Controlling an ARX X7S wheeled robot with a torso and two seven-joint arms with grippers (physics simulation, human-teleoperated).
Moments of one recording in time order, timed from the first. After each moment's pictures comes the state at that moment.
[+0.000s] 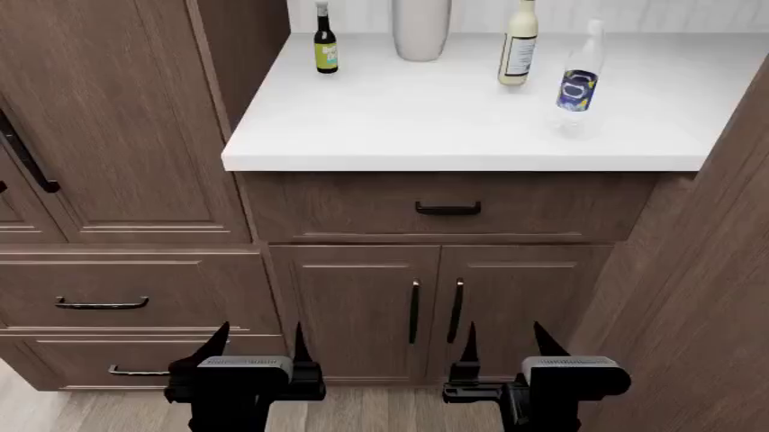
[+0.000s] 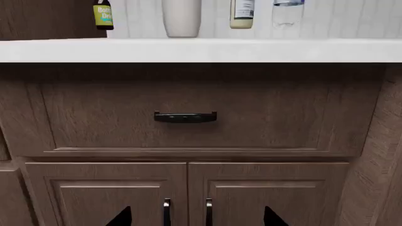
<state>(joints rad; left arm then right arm) 0.00 0.00 0.00 0.00 0.00 0.00 0.00 0.00 0.00 0.00 0.00 0.00 0.00 0.00</state>
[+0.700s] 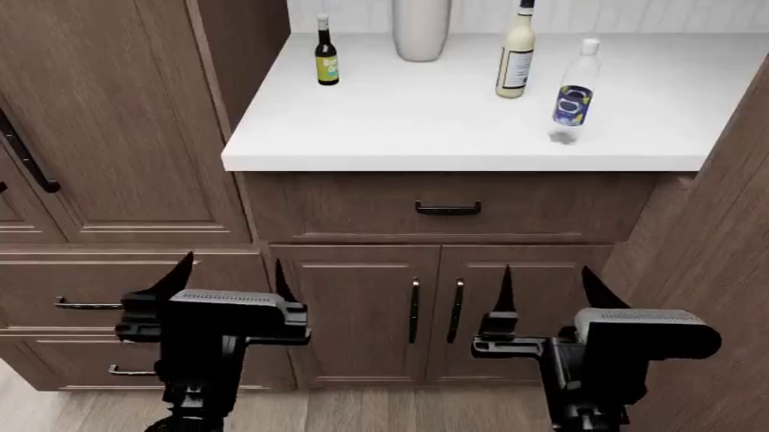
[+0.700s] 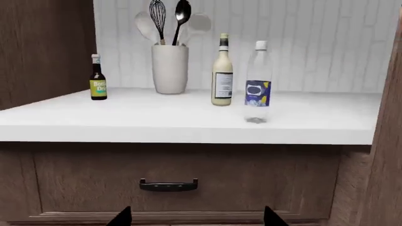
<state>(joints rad) -0.10 -0.09 0.09 0.49 0.10 -0.49 -0.09 0.02 0.11 -0.02 -0.54 0.09 0.43 0.11</state>
